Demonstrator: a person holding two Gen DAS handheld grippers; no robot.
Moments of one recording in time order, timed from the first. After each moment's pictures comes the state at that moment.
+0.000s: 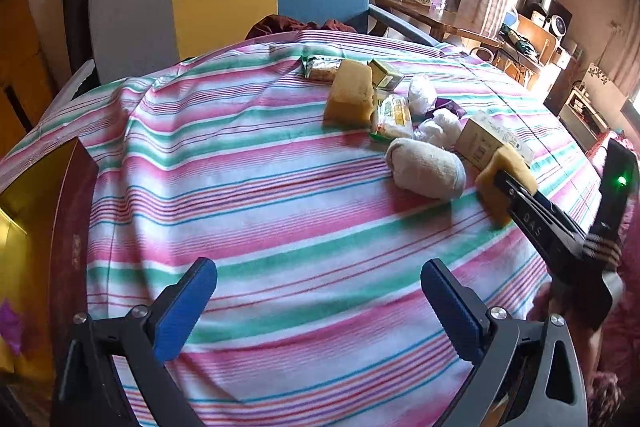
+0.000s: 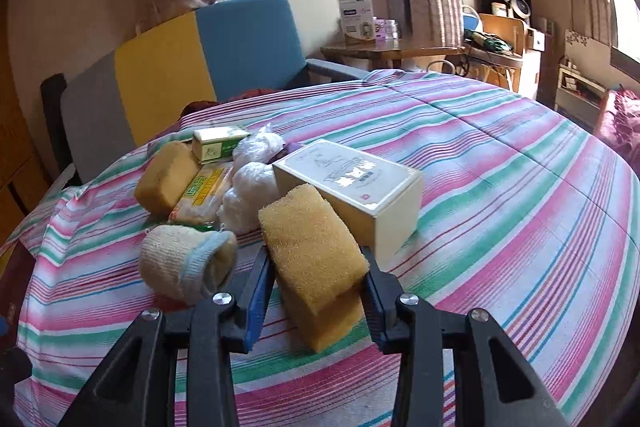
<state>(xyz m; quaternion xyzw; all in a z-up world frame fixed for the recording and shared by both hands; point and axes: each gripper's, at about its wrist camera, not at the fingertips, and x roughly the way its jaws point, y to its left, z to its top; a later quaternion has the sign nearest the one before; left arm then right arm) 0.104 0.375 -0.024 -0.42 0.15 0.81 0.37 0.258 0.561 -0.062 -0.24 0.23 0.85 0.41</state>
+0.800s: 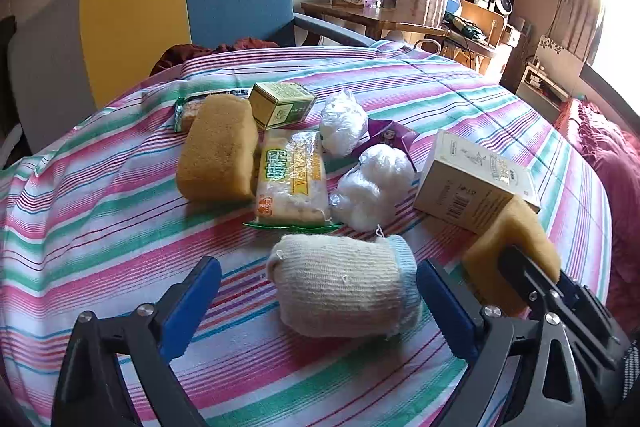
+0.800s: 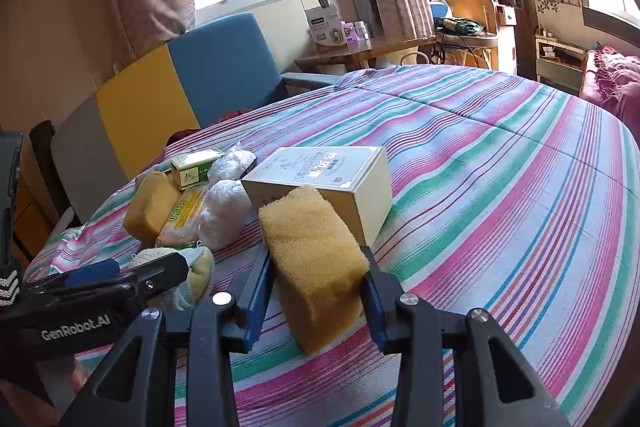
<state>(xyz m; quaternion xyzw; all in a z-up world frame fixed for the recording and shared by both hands) 0.092 0.514 -0.060 -0.37 0.18 0.78 0.47 0.276 0.571 -0.069 -0.20 0.27 0.84 0.42</state>
